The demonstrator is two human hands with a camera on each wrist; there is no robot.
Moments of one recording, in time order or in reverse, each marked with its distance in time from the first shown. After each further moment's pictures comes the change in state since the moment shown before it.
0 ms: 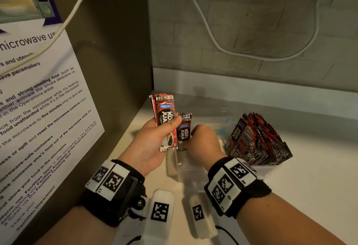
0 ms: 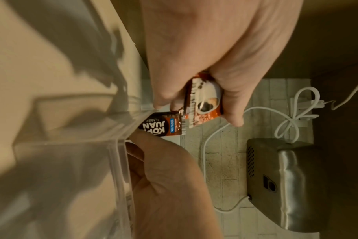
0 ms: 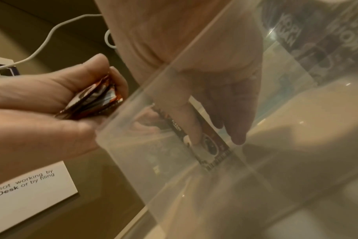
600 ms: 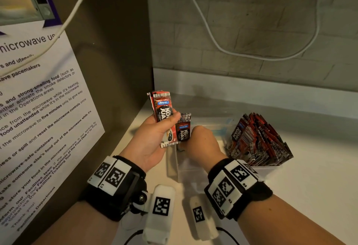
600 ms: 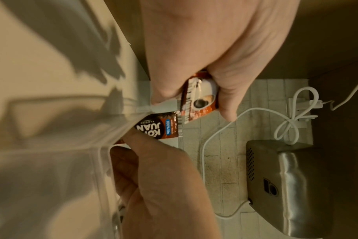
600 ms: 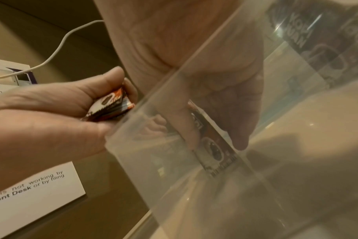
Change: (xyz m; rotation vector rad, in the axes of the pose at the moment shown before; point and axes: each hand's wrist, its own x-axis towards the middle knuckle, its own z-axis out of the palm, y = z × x) left_hand 0.006 0.004 0.003 -0.012 0.022 0.032; right_hand -0.003 -0.006 0.000 -0.089 -0.036 -0.057
